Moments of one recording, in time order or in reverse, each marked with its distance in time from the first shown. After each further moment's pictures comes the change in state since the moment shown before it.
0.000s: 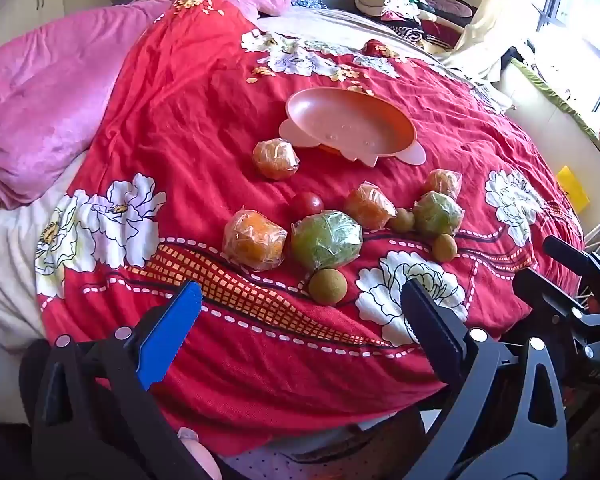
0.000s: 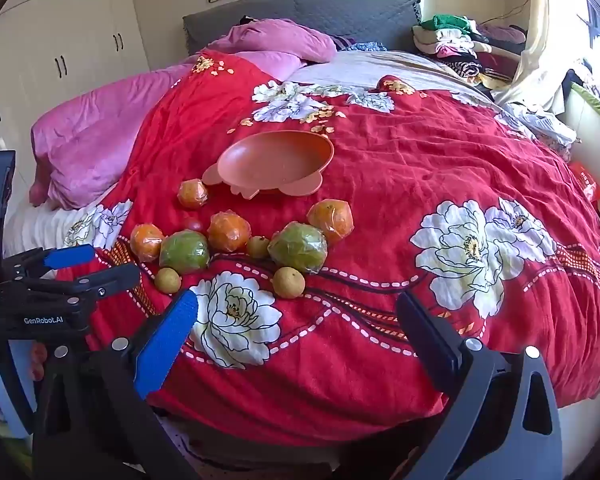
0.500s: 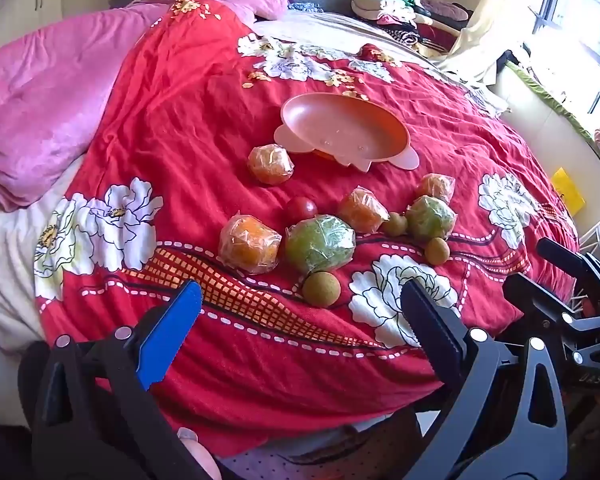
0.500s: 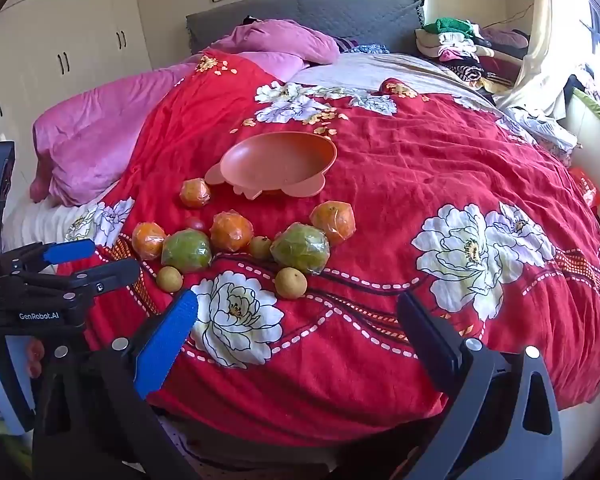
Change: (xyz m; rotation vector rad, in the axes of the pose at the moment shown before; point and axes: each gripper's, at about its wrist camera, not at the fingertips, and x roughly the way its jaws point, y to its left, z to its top) left arm -0.007 0.000 0.003 0.001 -0.017 -0.020; right arm 0.000 0.000 -0.002 -0.002 -0.008 -0.006
